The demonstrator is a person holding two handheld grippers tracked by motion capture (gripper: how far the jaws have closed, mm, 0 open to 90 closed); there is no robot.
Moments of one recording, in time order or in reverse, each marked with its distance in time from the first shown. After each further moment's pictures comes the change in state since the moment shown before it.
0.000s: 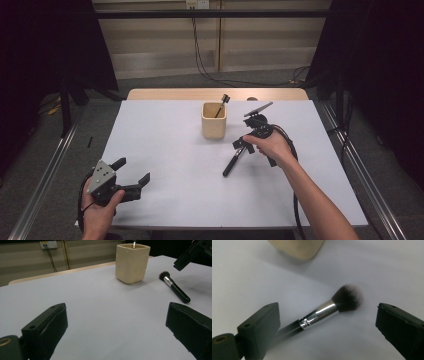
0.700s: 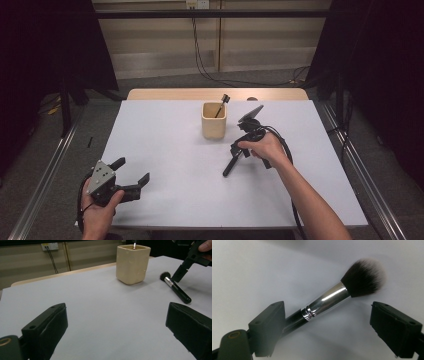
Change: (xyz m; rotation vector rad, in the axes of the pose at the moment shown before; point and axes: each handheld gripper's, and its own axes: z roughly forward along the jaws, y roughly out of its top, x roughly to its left) left arm -0.001 0.000 -0.001 -0.005 0.008 0.004; right arm 0.005 0.003 0.026 0.190 -0.013 0.066
